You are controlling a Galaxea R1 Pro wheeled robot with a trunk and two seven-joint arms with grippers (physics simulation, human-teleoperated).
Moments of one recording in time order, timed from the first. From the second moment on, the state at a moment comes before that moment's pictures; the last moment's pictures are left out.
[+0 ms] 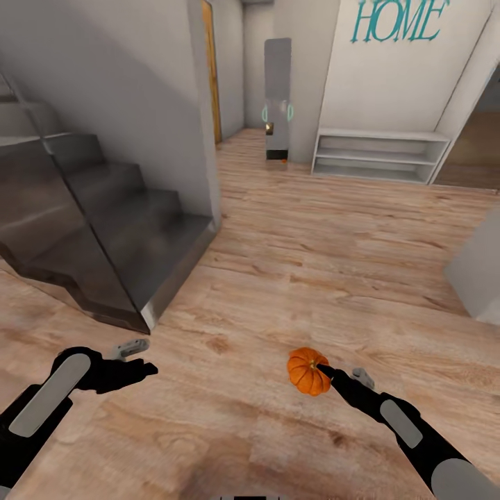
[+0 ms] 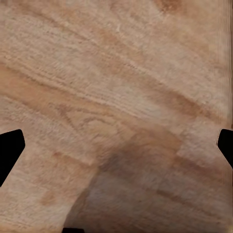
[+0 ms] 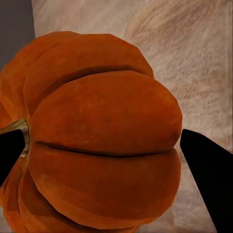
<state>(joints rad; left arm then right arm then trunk) -0.48 0.45 -0.27 -1.43 1.36 0.99 0.74 -0.57 -0.24 0.21 -0.58 -1.06 0.37 0.35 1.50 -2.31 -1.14</state>
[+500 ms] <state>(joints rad) -0.48 0.45 -0.27 -1.43 1.36 0.99 0.74 -0.57 -0.24 0.21 -0.58 -1.06 0.37 0.35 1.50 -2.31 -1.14</state>
